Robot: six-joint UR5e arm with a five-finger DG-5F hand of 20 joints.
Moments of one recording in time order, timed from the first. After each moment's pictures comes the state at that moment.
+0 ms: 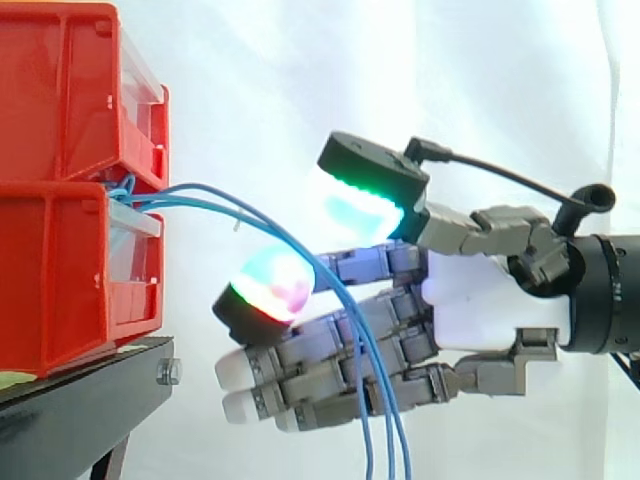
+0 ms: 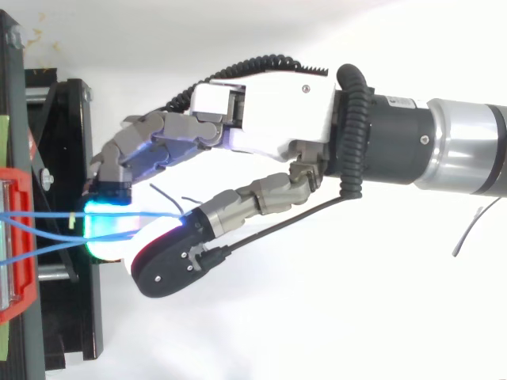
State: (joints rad) arm 0.12 -2.36 -1.12 -2.79 -1.37 -0.07
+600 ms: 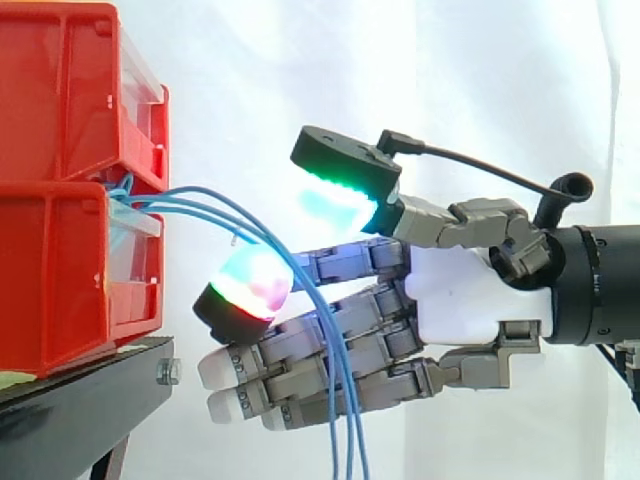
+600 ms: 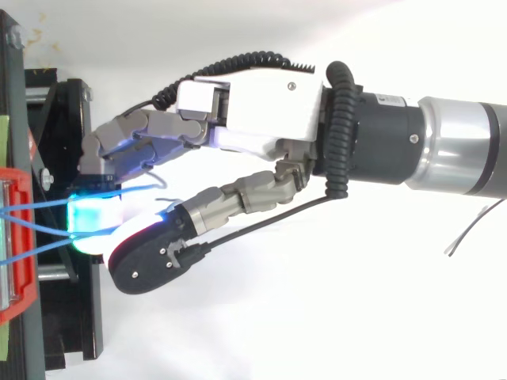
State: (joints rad) arm 0.12 -2.38 -1.06 -2.86 -1.37 -0.07
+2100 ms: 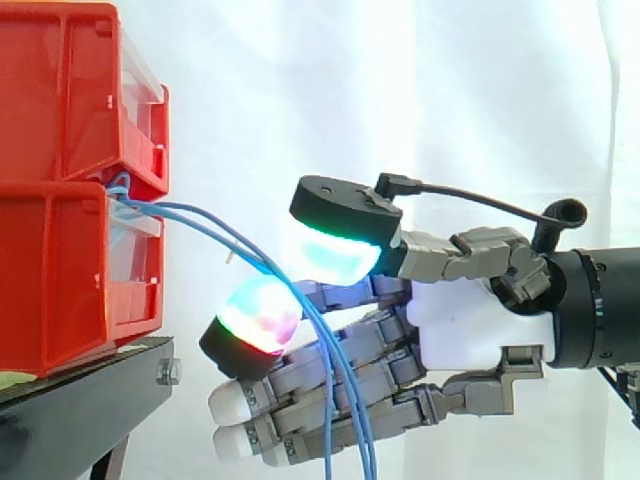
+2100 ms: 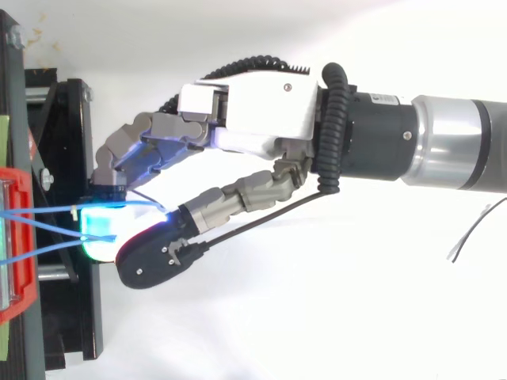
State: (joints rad) arm 0.11 -2.39 -1.06 -2.86 -1.39 -0.05
